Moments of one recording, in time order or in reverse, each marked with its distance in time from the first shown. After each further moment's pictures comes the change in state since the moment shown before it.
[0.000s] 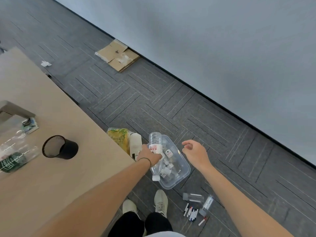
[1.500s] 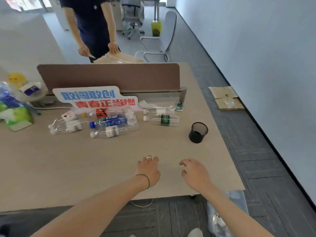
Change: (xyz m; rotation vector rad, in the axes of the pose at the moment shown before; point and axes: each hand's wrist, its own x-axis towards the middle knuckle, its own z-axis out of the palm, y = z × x) left_hand -0.183 -0.412 -0.203 0.347 0.490 -0.031; right_hand -0.242 -0.187 0.333 -0.803 -0.324 -0.972
